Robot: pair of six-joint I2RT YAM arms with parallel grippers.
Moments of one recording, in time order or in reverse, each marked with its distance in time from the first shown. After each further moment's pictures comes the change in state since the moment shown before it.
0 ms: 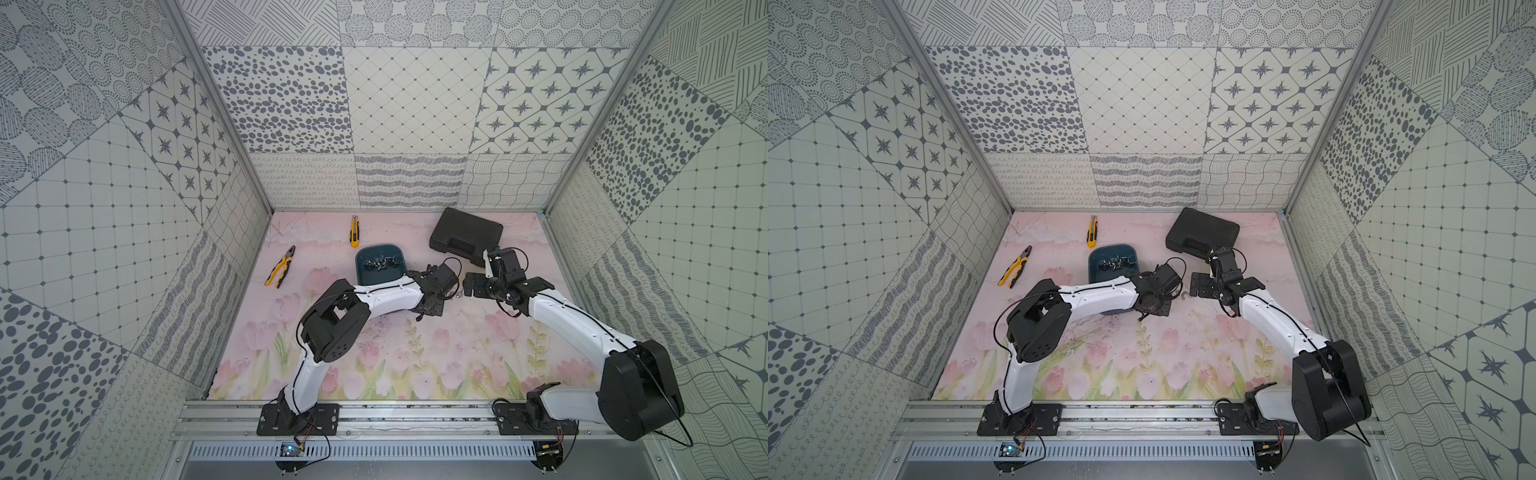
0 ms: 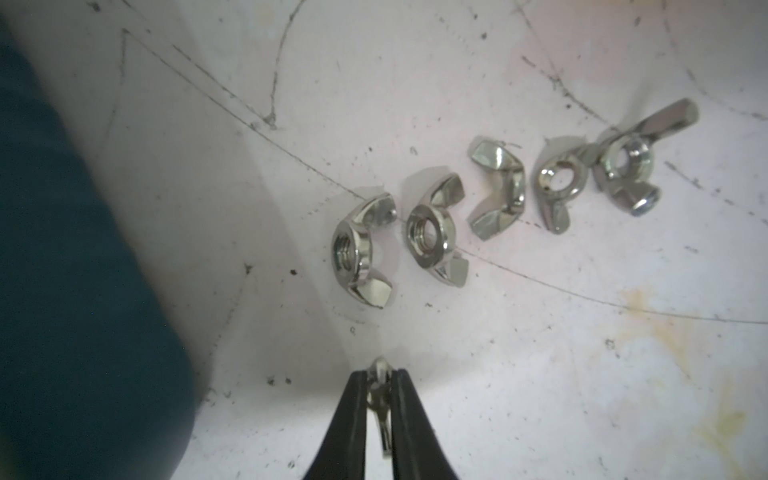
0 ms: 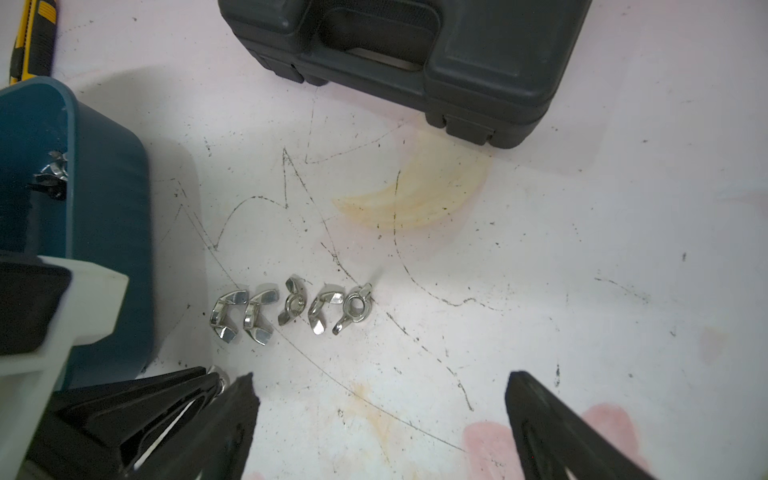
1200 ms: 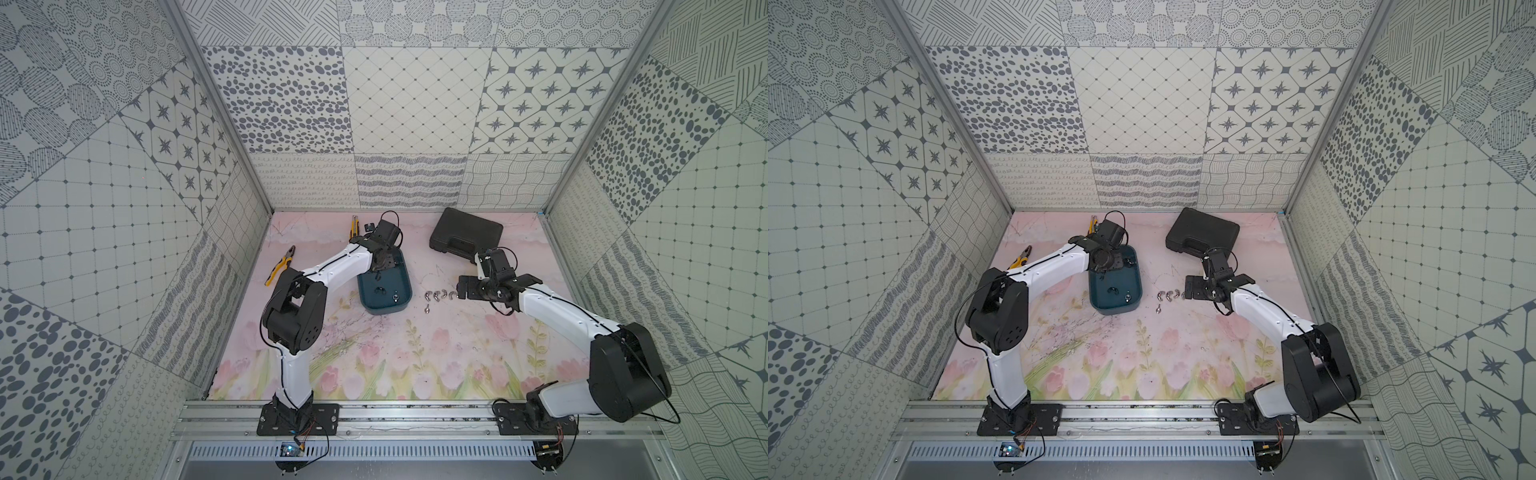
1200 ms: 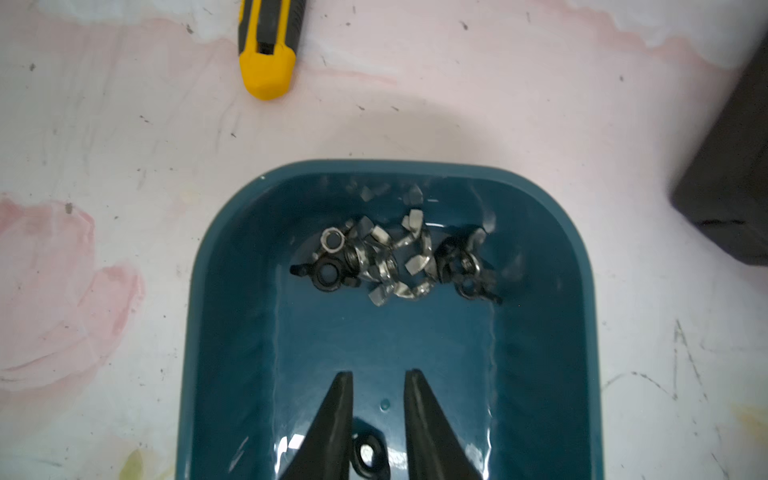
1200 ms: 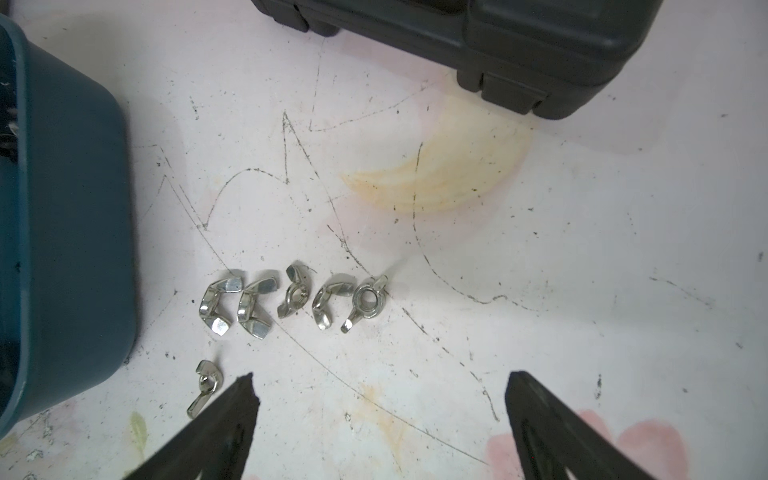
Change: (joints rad) left arm 0.416 -0.121 0.000 0.006 -0.125 -0.030; right arm 0.036 0.102 0.023 0.003 -0.011 0.000
